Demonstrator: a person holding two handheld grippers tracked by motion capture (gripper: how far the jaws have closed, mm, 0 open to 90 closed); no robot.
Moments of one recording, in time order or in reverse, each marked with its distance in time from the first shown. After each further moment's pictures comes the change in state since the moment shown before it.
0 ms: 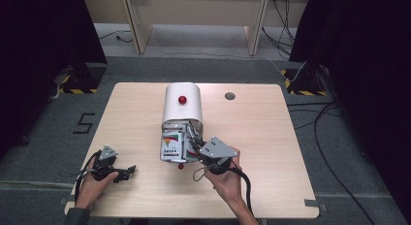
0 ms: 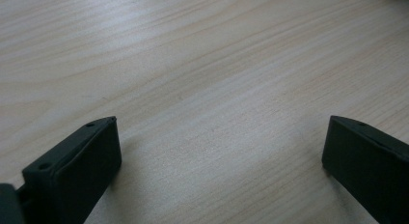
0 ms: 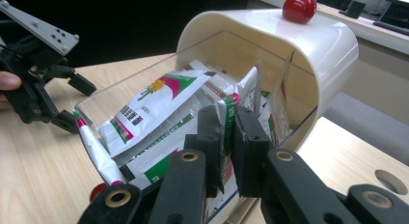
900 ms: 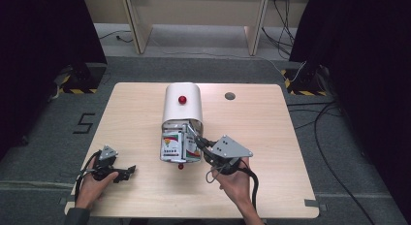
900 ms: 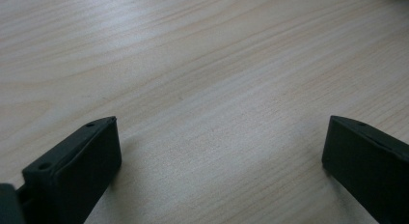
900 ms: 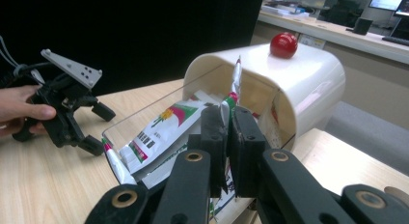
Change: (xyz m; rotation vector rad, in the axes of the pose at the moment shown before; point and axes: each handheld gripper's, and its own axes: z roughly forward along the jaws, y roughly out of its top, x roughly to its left) left arm 0.000 0.000 0.000 0.000 0.000 0.000; right arm -0.012 0.010 -0.026 -0.093 0.053 0.045
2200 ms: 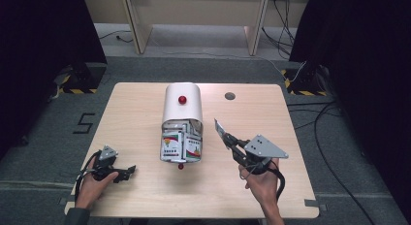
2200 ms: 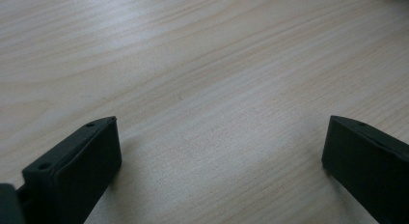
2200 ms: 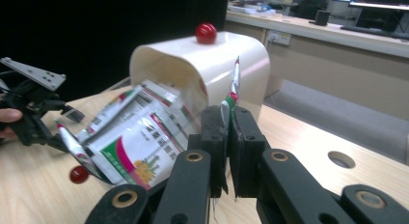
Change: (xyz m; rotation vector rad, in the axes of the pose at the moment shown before) left arm 0.000 0.000 0.000 0.000 -0.001 -0.001; right arm -0.044 -0.018 -0.050 -0.014 -0.094 0.083
